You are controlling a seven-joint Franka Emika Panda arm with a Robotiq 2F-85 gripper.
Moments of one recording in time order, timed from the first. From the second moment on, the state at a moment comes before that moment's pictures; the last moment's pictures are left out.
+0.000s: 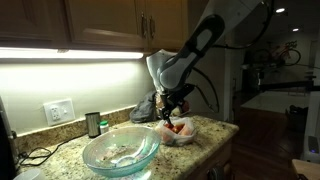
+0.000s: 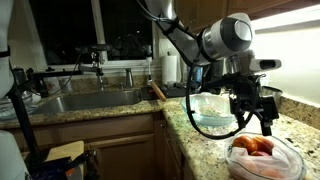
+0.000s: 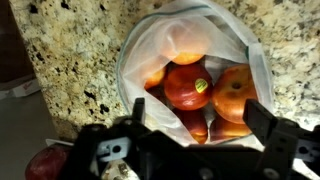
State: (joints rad) arm -0.04 0.40 -0.16 -1.86 -0.41 2.25 0.45
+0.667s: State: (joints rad) arm -0.04 0.41 -0.16 -1.86 -0.41 2.26 0.45
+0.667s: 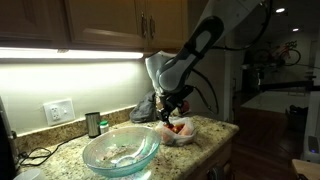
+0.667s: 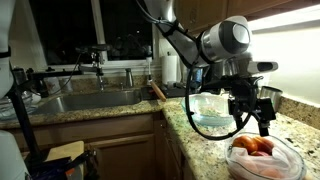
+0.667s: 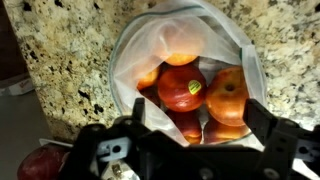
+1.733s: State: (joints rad) arm -0.04 0.53 -0.16 -1.74 -0.40 2.28 0.41
